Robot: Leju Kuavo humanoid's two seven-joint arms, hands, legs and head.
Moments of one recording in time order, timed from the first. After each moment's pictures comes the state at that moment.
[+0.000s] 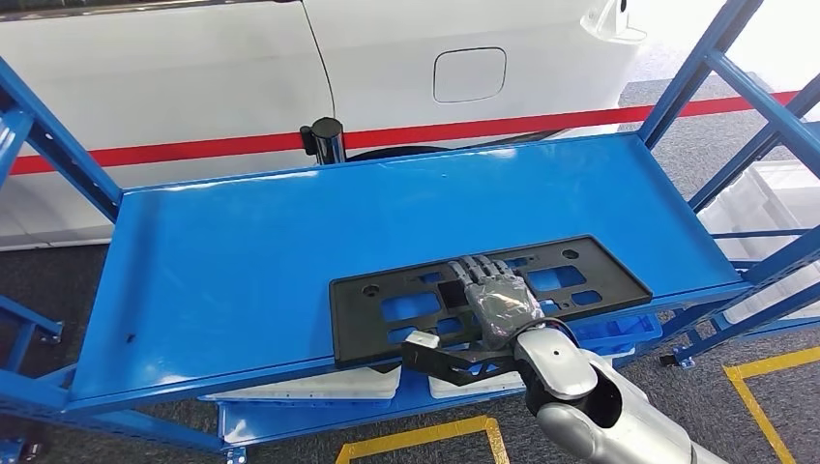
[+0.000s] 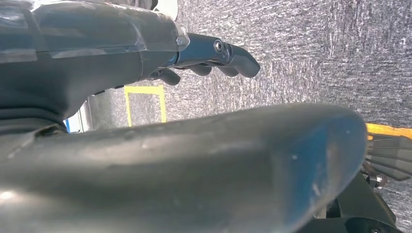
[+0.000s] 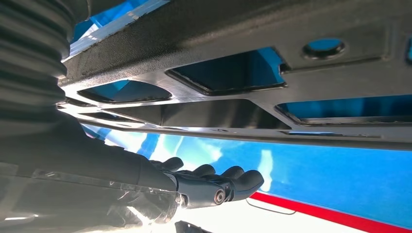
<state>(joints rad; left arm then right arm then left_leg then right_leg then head) -0.11 0.03 -0.89 -0.19 0.92 0.26 0.25 -0.26 -0.48 0.66 -1.83 0.91 0.37 0.68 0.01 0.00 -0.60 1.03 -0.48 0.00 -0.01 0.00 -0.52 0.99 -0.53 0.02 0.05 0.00</state>
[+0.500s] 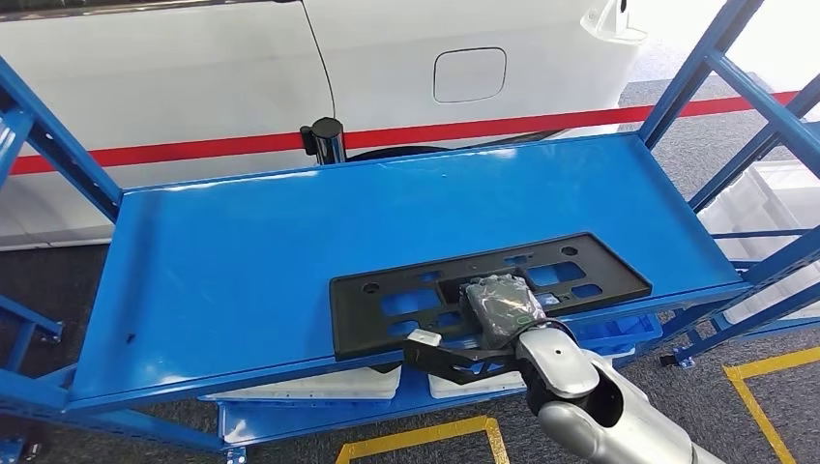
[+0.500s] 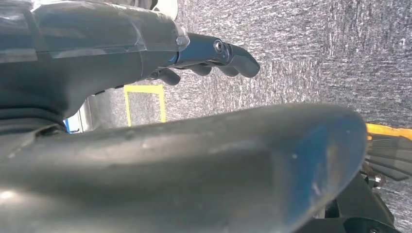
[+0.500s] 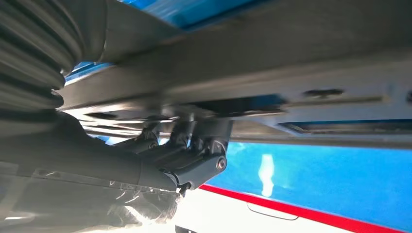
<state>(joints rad) -0.11 0.03 -0.89 -0.19 0.93 0.26 0.25 -0.25 -0.47 0.64 -1.83 0.89 0.37 0.68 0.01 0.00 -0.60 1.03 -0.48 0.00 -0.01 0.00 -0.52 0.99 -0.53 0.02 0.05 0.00</state>
